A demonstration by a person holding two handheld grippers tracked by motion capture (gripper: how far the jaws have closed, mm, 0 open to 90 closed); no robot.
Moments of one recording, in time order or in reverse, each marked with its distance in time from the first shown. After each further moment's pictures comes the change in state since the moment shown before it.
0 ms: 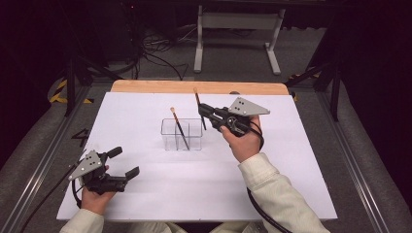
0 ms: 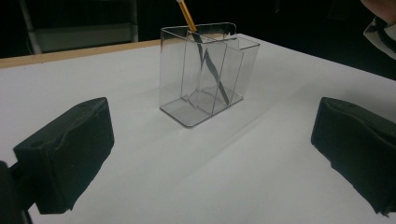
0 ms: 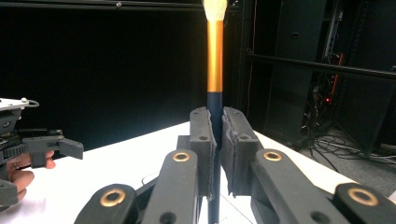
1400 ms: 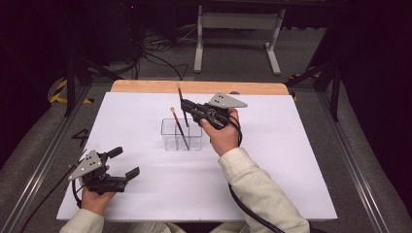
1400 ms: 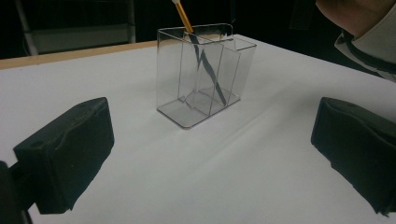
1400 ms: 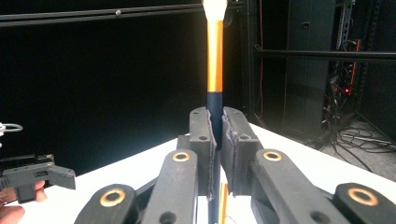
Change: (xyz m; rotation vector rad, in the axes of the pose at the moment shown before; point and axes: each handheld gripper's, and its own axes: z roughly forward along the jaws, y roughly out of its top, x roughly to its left) left arm 0.000 0.000 0.000 0.002 -0.012 0.005; right arm 0.002 -0.010 0.056 -0.013 0.026 0.099
